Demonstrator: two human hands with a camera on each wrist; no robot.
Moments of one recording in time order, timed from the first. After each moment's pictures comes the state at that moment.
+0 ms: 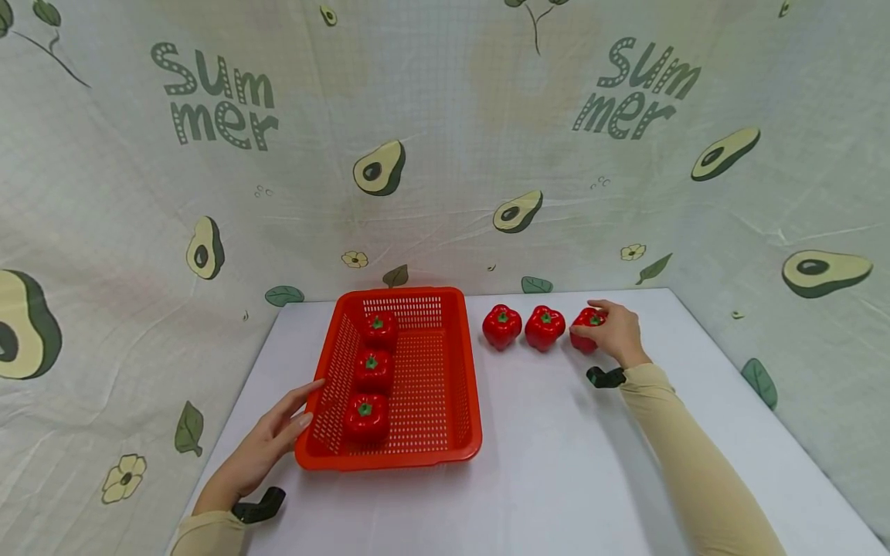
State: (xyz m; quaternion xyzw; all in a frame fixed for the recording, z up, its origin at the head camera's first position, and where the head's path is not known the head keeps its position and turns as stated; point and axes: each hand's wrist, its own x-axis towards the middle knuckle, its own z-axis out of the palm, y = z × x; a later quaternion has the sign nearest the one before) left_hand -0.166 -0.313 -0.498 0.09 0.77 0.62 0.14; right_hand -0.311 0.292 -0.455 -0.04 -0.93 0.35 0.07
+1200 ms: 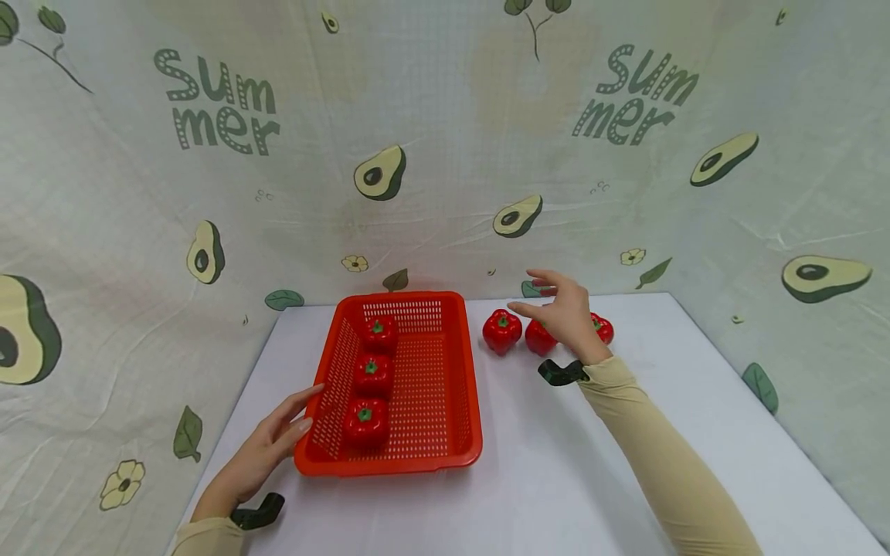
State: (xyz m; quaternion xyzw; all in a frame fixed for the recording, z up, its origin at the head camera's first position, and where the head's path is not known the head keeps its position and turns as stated) left_hand -0.165 -0.312 -0.496 0.08 0.76 0.63 0.14; right_hand -0.291 0.184 -0.380 0.09 -0.88 0.44 0.15
